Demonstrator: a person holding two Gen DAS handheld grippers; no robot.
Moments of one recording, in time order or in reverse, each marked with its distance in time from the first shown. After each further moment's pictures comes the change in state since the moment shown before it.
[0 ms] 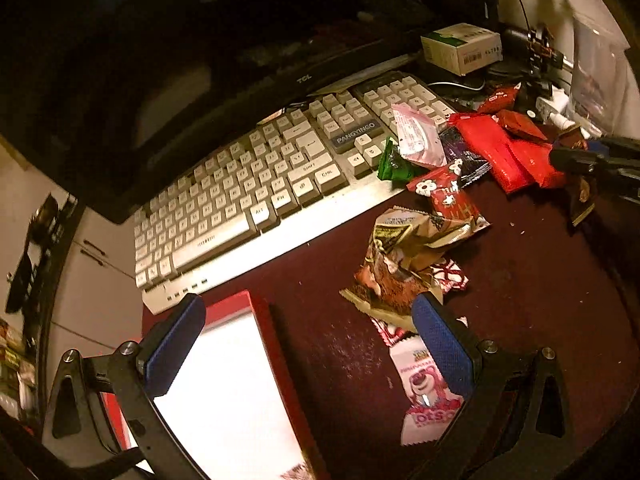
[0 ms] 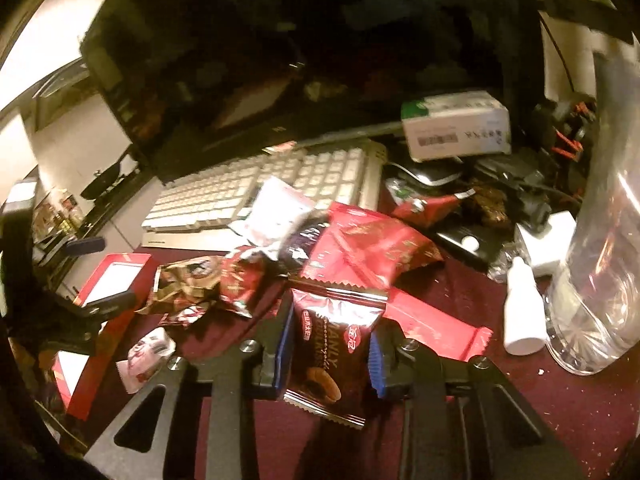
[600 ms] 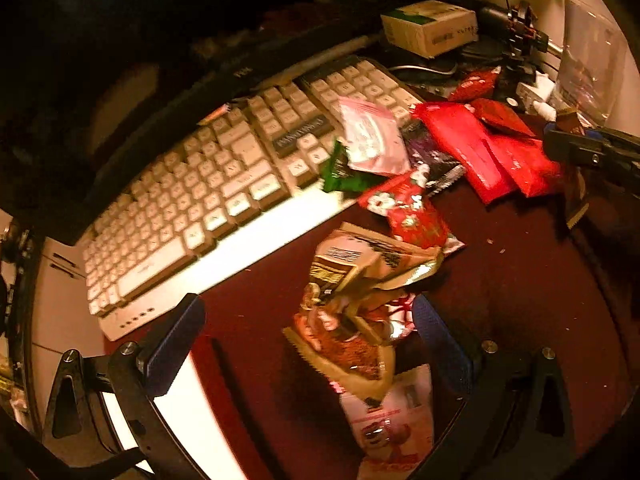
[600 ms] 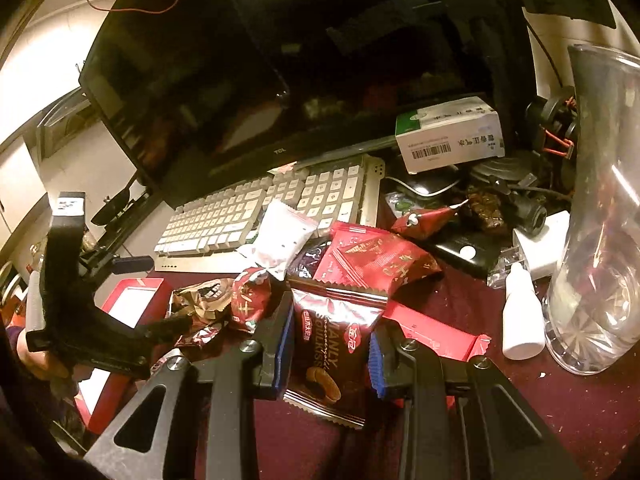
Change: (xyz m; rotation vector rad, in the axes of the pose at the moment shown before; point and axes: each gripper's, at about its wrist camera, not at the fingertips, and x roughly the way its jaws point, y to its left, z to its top) left arm 0.029 -0.030 0.026 0.040 0.061 -0.141; right arm -0.005 -0.013 0.003 0.079 -0.039 0.042
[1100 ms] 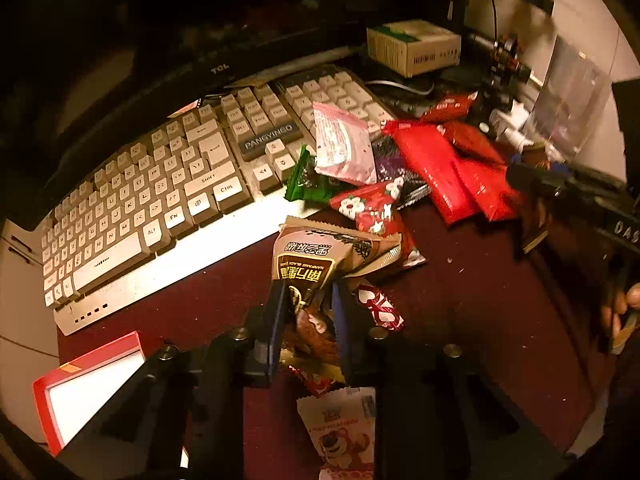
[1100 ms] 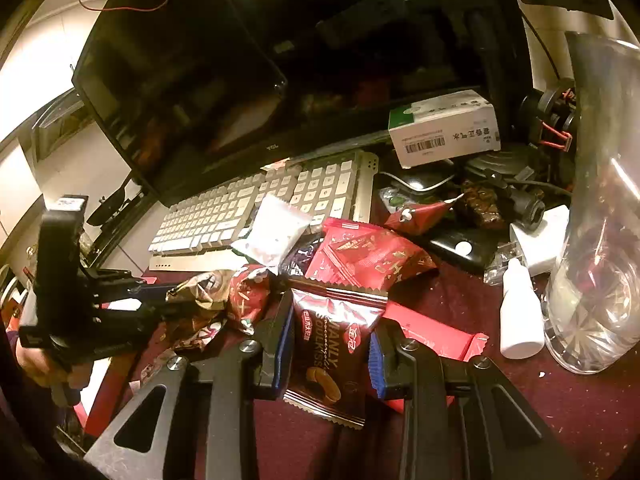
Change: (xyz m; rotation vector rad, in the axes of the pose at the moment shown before) left arm -0.001 0.011 0.003 -0.081 -0.025 -0.172; right arm 0.004 -0.001 0.000 0.007 0.010 -0.013
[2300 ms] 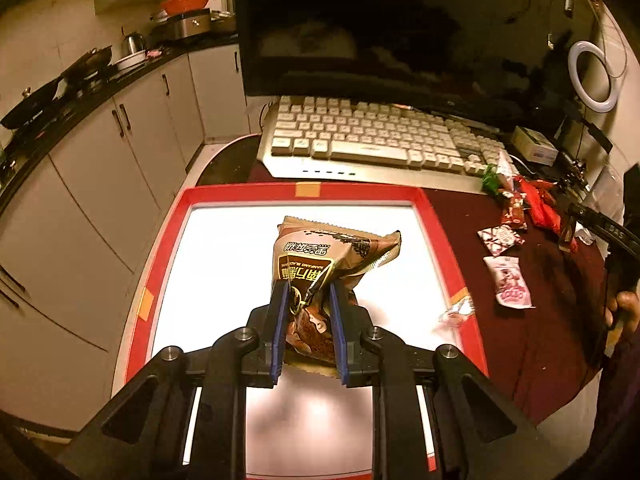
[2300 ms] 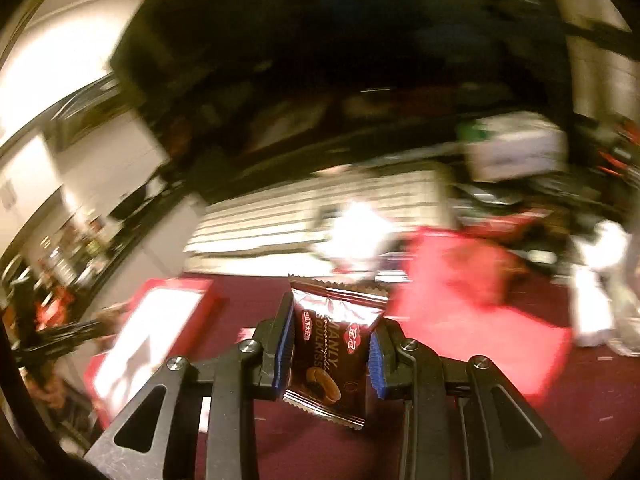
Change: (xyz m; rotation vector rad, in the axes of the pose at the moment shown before) left arm -0.120 0.157 -0.187 -0.466 -0.139 0.145; right arm 0.008 0.090 -0.001 -0.069 -0.012 0.100
